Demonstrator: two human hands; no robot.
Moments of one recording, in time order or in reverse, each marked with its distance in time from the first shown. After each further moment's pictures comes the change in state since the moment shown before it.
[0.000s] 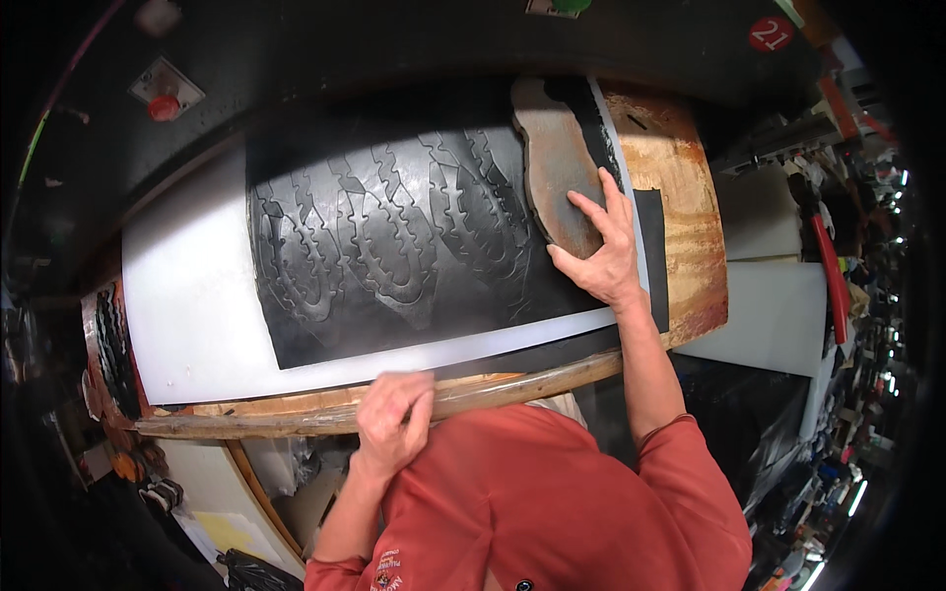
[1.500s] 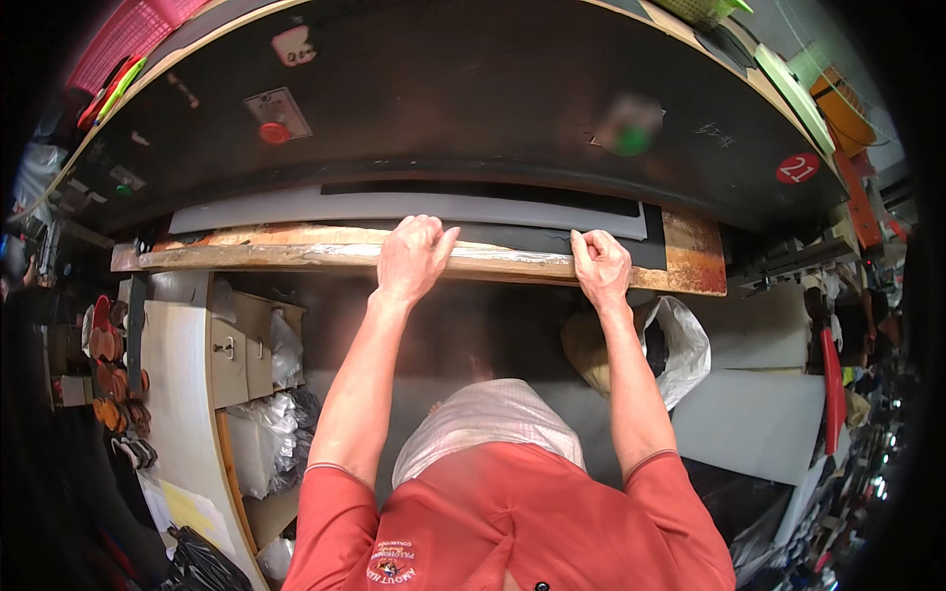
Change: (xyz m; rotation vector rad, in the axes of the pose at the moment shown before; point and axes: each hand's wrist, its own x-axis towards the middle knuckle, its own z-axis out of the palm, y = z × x) left_hand -0.027 -0.031 0.028 0.547 0.166 -0.098; right_hand -0.114 -0.035 0.010 0.082 0.077 0.041
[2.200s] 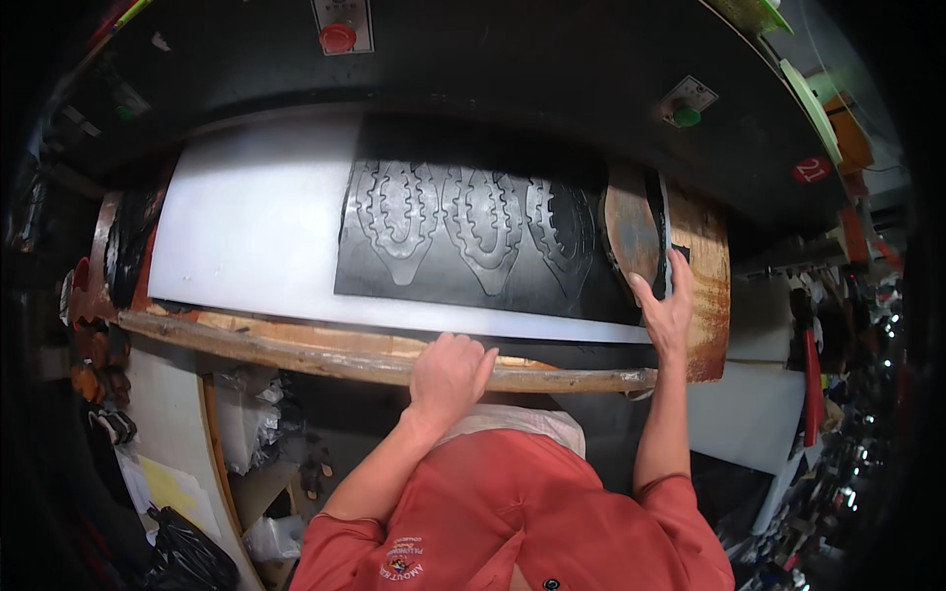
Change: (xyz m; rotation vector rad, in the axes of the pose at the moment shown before) left_hand -0.210 0.073 -0.069 -0.106 -0.136 -0.047; right_hand -0.108 -0.034 -0.087 -0.142 -0.035 0.138
